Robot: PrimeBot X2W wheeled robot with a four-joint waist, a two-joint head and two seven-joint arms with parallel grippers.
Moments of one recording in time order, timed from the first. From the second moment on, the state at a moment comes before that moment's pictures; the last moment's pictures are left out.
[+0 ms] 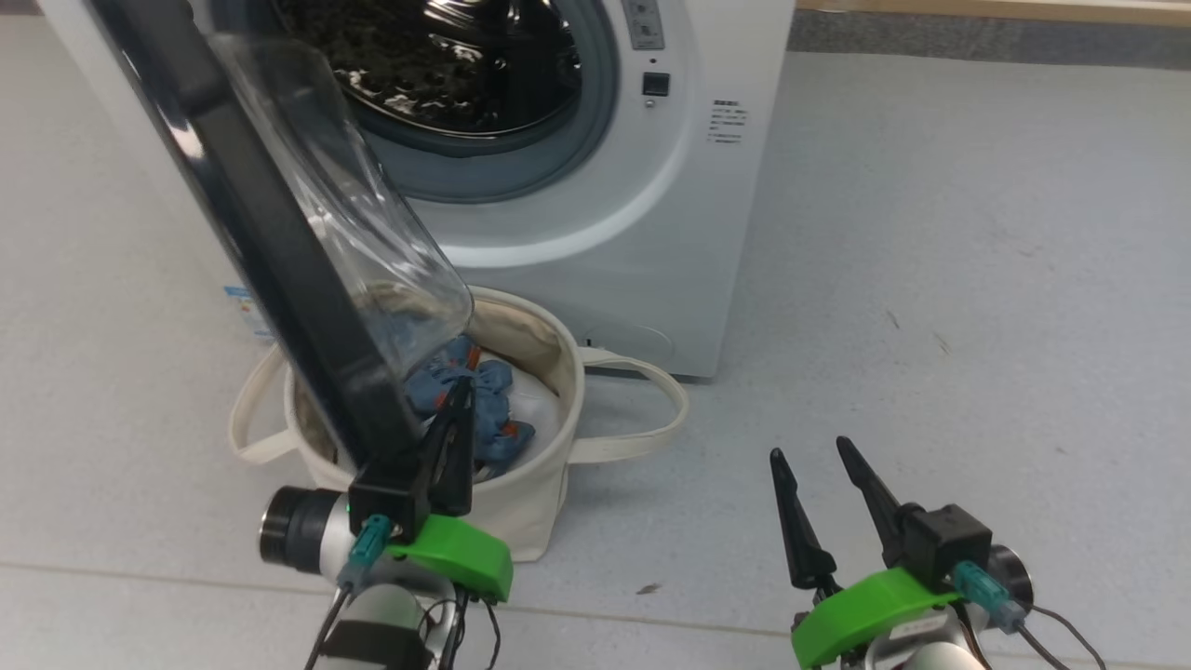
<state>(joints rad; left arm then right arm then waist) -0.34 0.03 -0.32 0.45 -0.11 0.24 -0.26 -0.10 -0.06 0.29 0.27 0.20 0.13 -0.25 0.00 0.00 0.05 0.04</state>
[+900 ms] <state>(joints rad) -0.20 0.06 -0.04 0.31 -0.12 0.27 -0.26 -0.10 -0.06 0.28 0.28 0.19 0.13 -0.25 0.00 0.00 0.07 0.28</state>
